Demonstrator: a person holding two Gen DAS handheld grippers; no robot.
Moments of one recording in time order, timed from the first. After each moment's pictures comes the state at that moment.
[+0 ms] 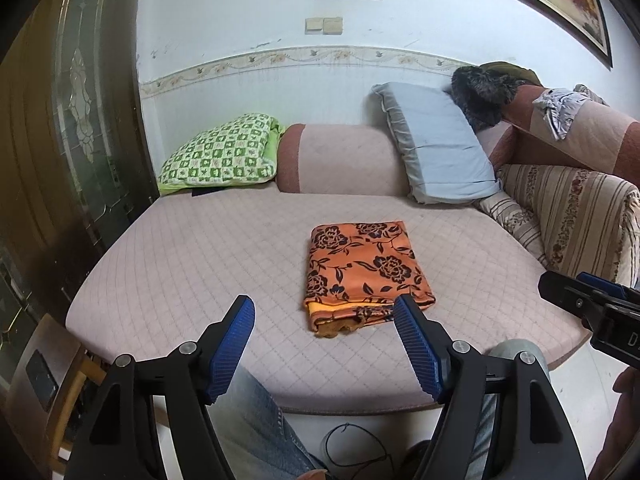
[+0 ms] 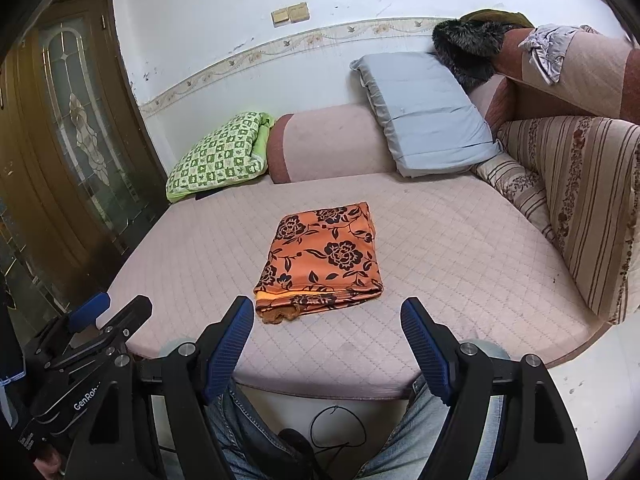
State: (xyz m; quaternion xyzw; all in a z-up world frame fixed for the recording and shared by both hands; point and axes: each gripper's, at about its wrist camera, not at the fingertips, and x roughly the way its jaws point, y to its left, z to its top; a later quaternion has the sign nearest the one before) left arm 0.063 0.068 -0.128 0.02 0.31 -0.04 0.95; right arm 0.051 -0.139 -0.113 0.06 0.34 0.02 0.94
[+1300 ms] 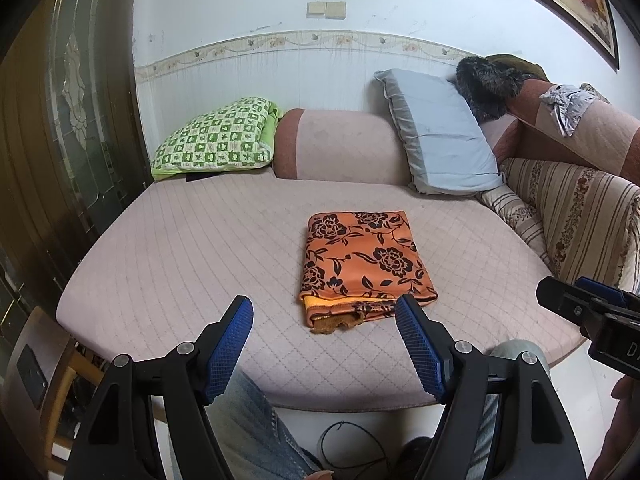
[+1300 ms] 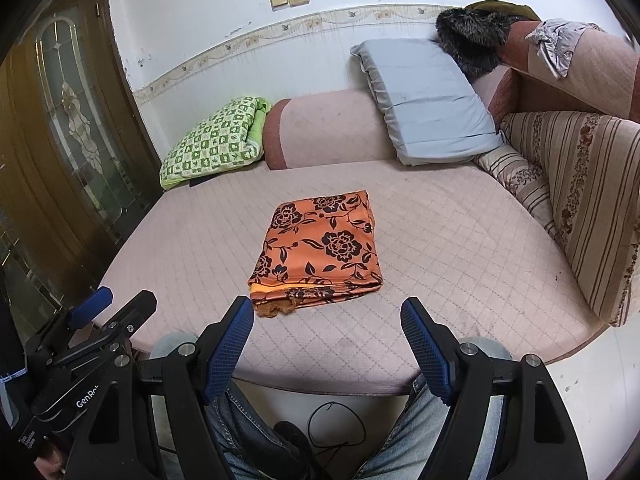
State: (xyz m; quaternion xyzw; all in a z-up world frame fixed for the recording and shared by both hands) left arm 0.097 0.064 -0.142 0.01 0.34 -0.03 0.94; right arm 0.077 -0.139 -0.124 0.05 0.37 0.02 0.93
